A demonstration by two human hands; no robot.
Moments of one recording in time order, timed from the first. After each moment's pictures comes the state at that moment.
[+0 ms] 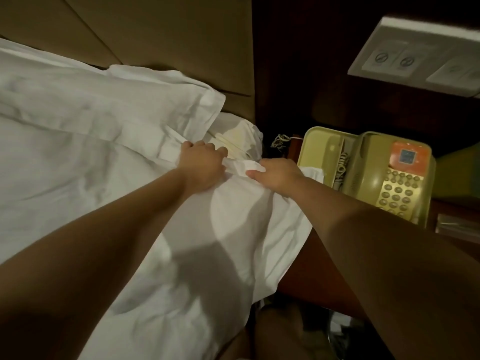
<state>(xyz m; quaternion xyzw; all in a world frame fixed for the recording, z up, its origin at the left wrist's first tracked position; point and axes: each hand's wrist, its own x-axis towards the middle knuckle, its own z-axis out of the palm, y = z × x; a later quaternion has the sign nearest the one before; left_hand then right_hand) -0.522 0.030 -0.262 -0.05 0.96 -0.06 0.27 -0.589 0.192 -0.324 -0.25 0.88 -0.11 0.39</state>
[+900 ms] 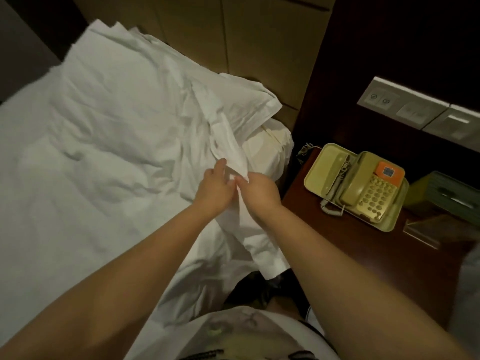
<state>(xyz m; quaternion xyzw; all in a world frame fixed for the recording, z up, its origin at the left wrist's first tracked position) -0.252 0.134 -0.135 -0.40 0.83 0.38 0.01 -0.324 0.216 -0.133 -0.25 0.85 -0.33 0.32</state>
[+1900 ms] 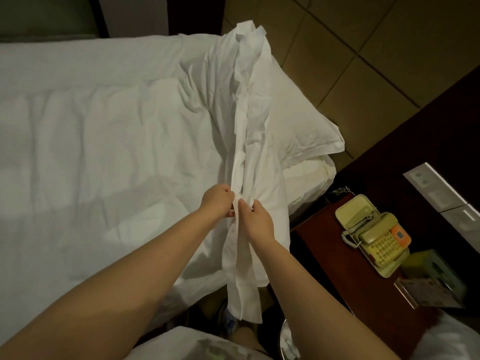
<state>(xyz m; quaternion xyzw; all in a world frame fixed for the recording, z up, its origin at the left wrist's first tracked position) 0.022 0.151 -0.102 -0.56 0.51 0.64 -0.14 -0.047 0.230 -0.099 -0.28 0.83 -0.31 0.36</state>
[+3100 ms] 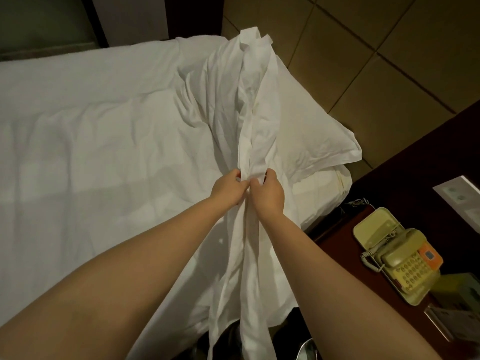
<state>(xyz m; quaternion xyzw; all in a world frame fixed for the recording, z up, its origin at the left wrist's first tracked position) -0.044 0.047 -0.113 -0.53 0.63 0.56 -0.11 -0.118 0.101 -0.101 -0.31 0.85 -0.34 0.25</state>
